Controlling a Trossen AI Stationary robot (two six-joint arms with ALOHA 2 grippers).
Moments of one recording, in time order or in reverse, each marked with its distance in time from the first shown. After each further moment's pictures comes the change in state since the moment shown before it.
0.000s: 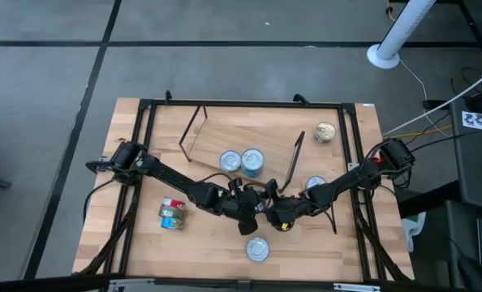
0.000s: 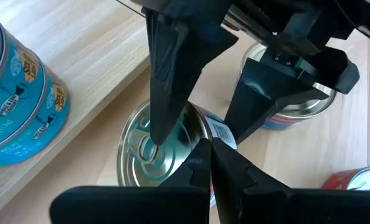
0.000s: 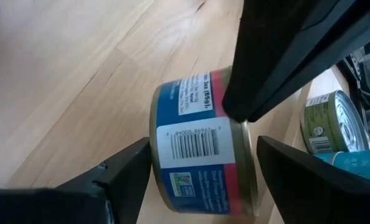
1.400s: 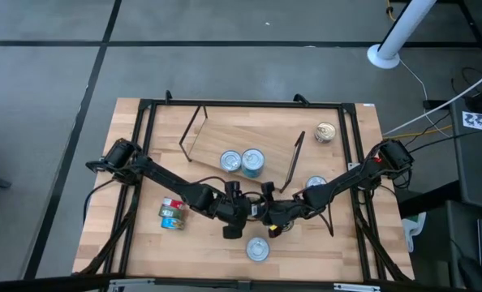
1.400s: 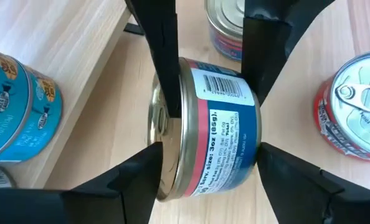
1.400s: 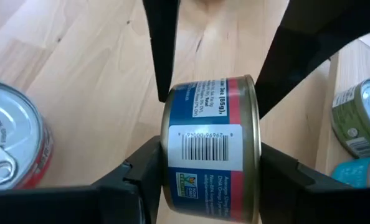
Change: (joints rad) left arm -0.037 -0.051 0.000 -0.190 0.080 0.239; right arm 0.000 0.002 0.193 -0.193 -0.097 0.391
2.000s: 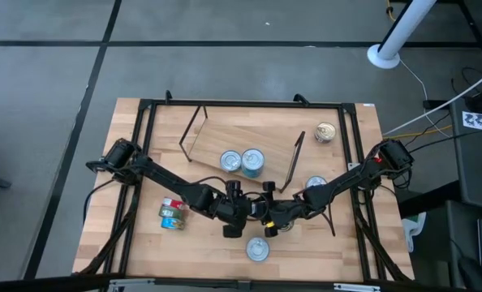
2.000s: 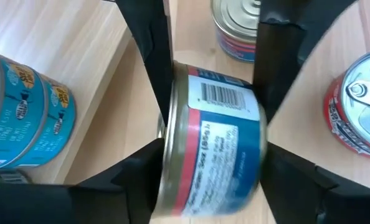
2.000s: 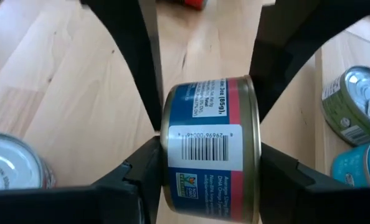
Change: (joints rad) left arm -0.004 0.000 0.000 0.007 -0.037 0.039; right arm 0.000 -0.002 0.000 0.055 0.042 0.125
